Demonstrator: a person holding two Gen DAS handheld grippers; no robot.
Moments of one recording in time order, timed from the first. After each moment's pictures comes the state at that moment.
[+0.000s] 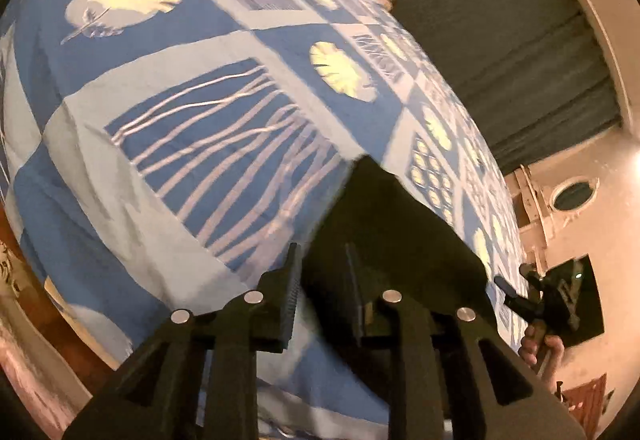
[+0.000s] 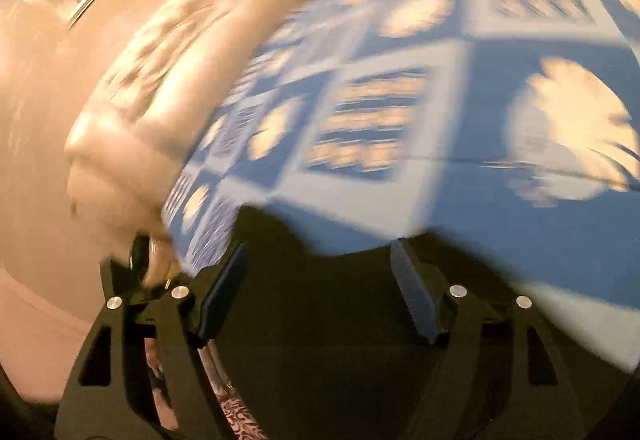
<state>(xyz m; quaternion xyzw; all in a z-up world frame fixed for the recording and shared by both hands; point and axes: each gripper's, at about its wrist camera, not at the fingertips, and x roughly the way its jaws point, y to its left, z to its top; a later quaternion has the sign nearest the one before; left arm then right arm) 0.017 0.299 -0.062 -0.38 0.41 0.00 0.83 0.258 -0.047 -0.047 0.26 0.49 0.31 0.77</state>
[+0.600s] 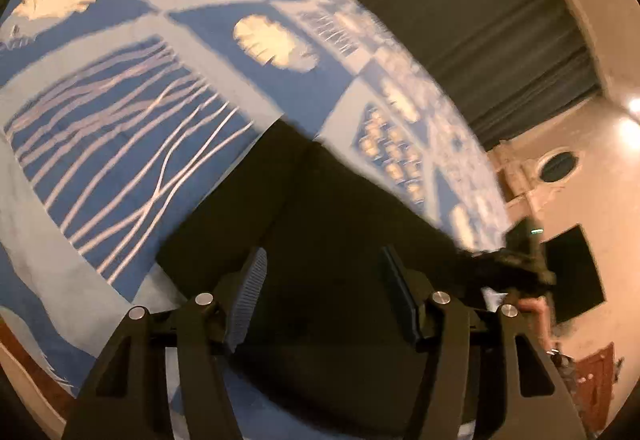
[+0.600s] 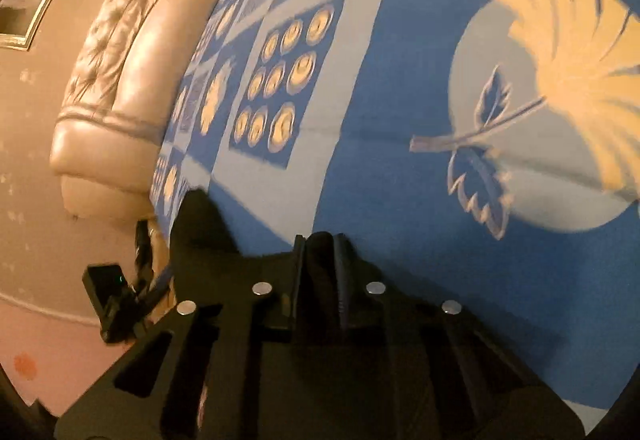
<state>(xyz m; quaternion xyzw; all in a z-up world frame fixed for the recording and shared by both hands) 0.055 0.227 -0.067 -0.35 0.41 -0.05 0.84 0.303 -0.040 -0.098 0.24 0.57 0.32 0.71</state>
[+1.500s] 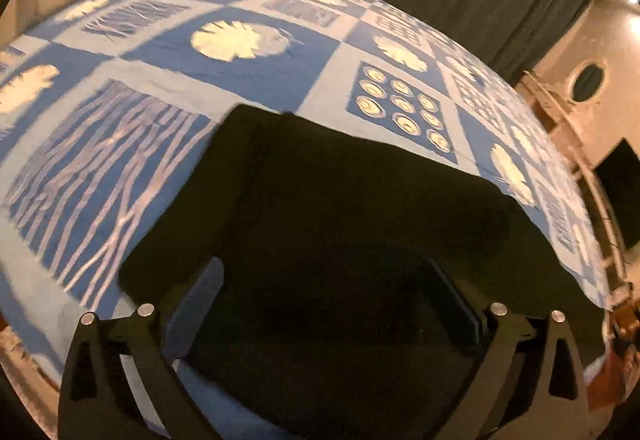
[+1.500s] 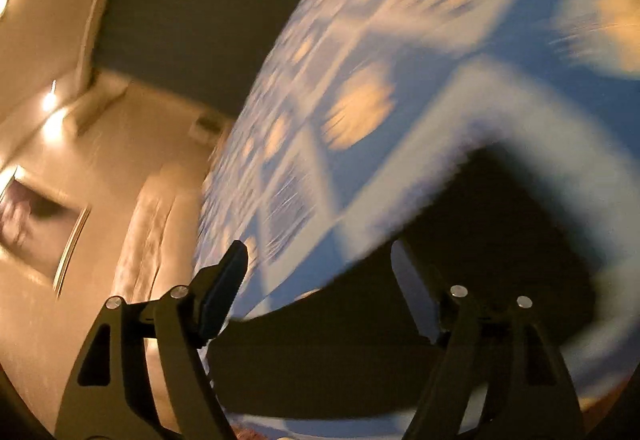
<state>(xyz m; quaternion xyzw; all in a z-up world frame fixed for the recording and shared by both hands) 0.065 0.174 -0.062 -0.17 0.44 -0.02 0.88 -0.065 -0.550 -0.066 0.53 0.28 -0.02 0.80</state>
